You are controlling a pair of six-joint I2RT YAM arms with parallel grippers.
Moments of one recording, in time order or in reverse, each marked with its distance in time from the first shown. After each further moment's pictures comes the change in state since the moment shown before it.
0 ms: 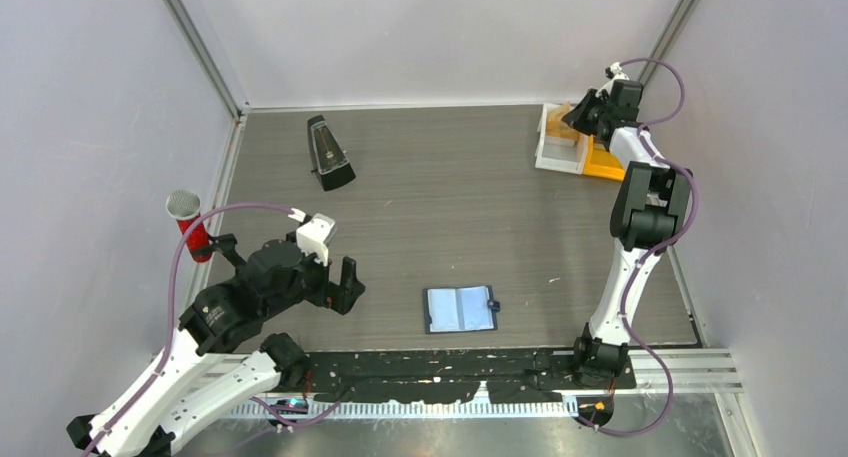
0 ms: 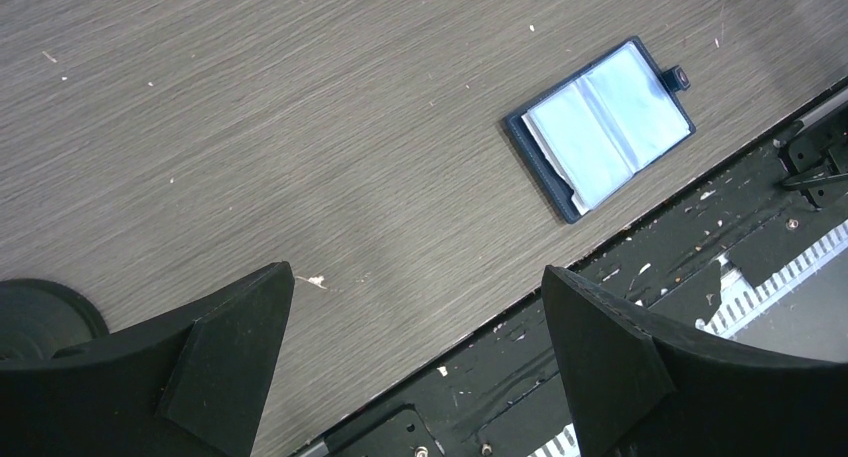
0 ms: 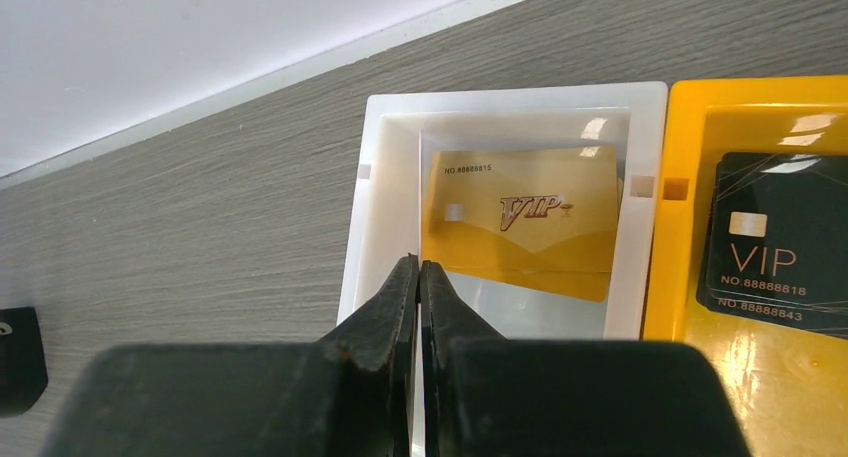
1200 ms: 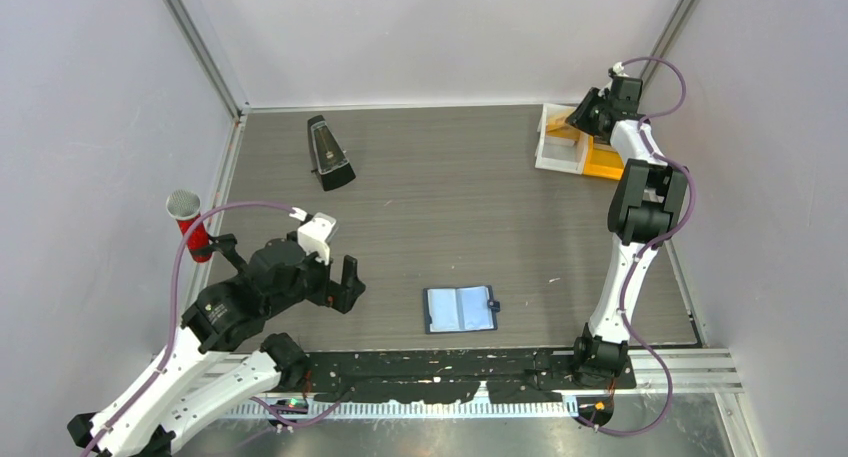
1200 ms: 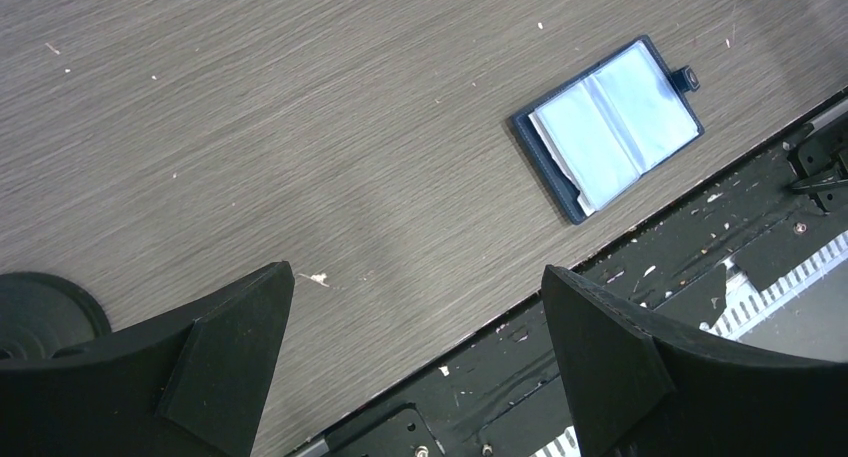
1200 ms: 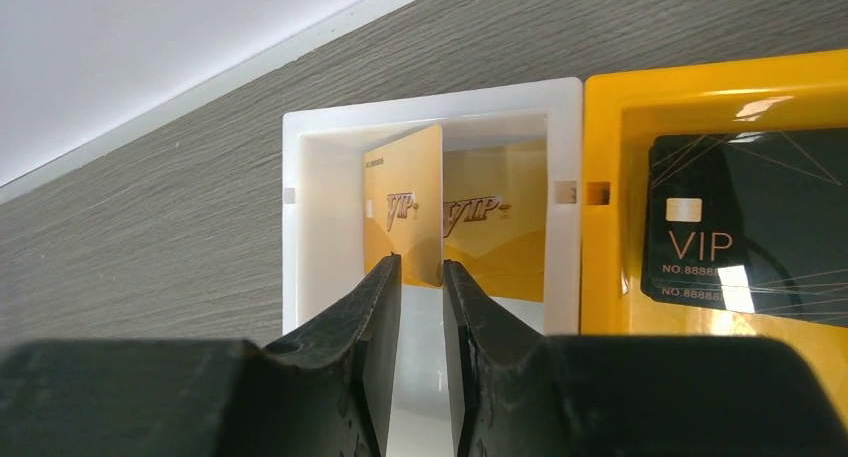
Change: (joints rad) left arm 0.000 0.015 -0.002 0.000 -0.012 -0.008; right arm -0.006 0.092 0.165 -0.174 0.076 0.012
